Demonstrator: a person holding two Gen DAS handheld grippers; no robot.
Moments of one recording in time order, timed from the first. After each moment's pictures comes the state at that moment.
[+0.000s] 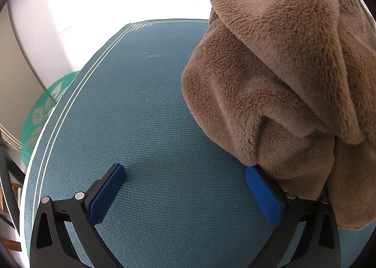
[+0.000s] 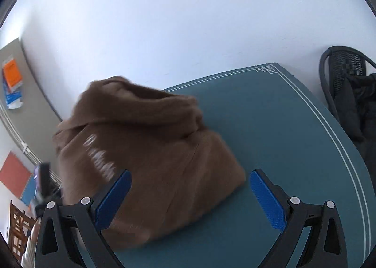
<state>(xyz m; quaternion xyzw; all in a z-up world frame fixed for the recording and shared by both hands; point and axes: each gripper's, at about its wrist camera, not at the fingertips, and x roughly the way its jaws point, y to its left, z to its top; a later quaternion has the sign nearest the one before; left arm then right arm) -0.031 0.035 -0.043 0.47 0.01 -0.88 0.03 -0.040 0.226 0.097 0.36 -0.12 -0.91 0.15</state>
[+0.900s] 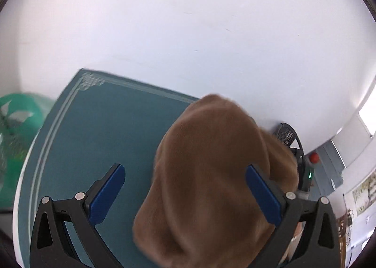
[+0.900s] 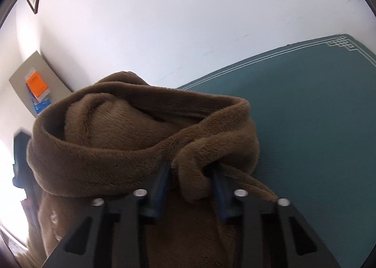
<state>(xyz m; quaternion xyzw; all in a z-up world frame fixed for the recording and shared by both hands) -0.161 -0.051 0.065 0.38 0.20 -0.89 -0.16 -0.170 0.148 0.043 0.38 -0.19 -0.85 0.31</state>
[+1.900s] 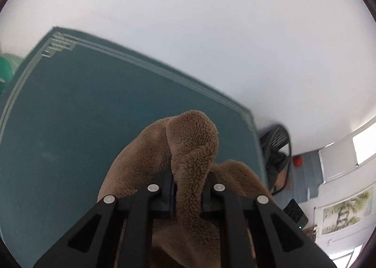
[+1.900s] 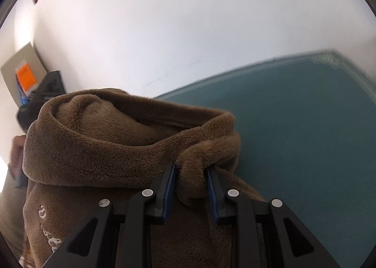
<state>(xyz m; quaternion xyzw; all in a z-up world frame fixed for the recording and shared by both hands) -0.225 0.002 0.052 0.47 0.29 -0.82 -0.15 -0.167 0.163 0.054 0.34 -0.15 -0.89 0.27</state>
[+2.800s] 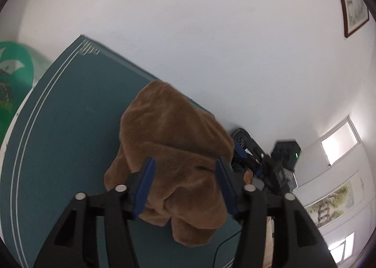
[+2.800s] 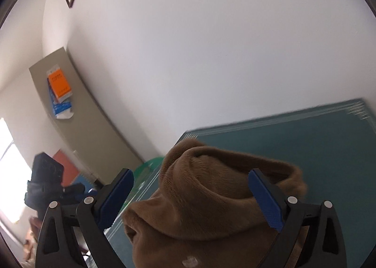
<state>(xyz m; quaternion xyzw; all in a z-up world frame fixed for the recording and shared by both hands) -0.066 -0.080 0.068 0.39 0.34 -0.83 -0.22 -0.135 0.148 0.156 0.32 -0.16 -0.86 0.37</state>
